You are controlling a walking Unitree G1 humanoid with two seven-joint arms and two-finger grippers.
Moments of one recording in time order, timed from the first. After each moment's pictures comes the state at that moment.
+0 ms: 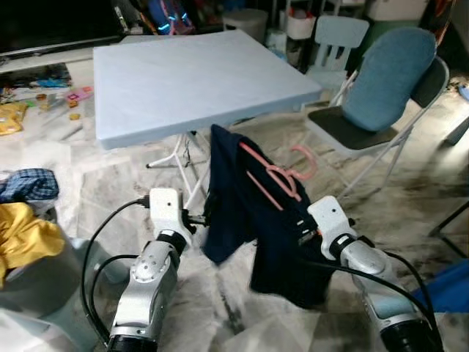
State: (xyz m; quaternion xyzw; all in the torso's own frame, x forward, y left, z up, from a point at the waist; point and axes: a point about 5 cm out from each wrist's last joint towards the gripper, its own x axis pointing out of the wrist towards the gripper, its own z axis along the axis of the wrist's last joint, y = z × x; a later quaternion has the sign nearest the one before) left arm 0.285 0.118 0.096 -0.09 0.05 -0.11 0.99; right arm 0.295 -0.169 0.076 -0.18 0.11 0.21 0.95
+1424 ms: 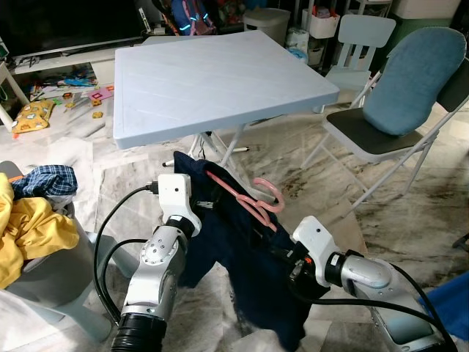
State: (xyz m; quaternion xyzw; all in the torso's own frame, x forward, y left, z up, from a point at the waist) left arm 0.305 0.104 0.108 -0.10 0.03 -0.14 0.98; right arm 0.255 -0.141 0.087 -0.15 0.17 0.41 0.88
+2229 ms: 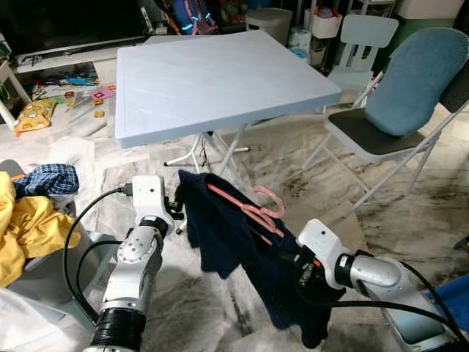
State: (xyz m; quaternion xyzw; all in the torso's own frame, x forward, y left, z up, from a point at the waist) left arm 0.314 0.152 0.096 -0.04 0.06 -0.04 1.00; right arm 0.254 -0.160 0.085 -0.19 0.21 0.41 0.87
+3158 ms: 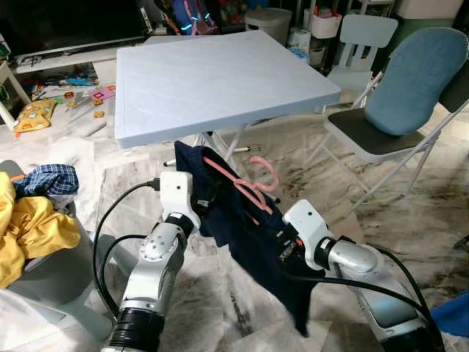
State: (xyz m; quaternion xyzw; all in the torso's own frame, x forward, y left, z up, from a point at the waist) left arm 0.310 0.105 0.109 -0.08 0.03 -0.15 0.99; right arm 0.275 -0.131 0.096 -0.16 0.17 0.35 0.91
